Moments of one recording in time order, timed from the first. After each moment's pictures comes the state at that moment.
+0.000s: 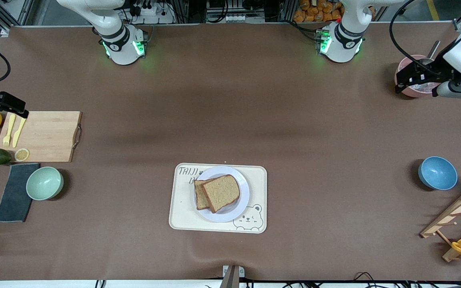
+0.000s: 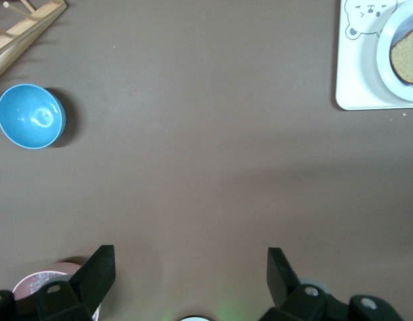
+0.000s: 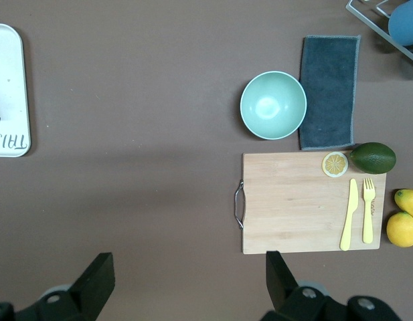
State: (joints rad) left arm -0.09 -0.06 -0.04 -1.58 -0.04 1.51 -0.04; right arm -0.01 0.02 -0.07 -1.59 -0.04 1.58 -0.07
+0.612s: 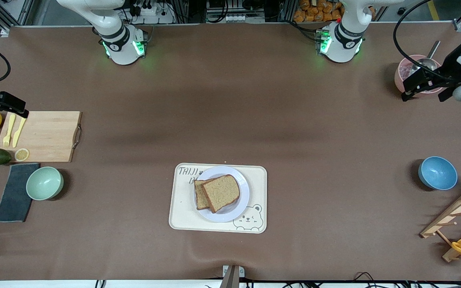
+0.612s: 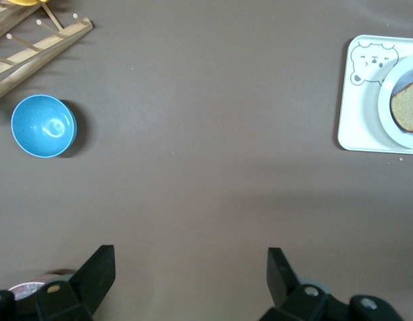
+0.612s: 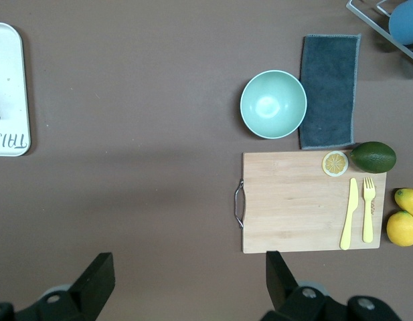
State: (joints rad) left arm -0.07 -0.06 -0.02 -1.59 -0.04 1.59 -0.10; right arm -0.01 0.02 -0.07 -1.59 -0.04 1.58 -0.07
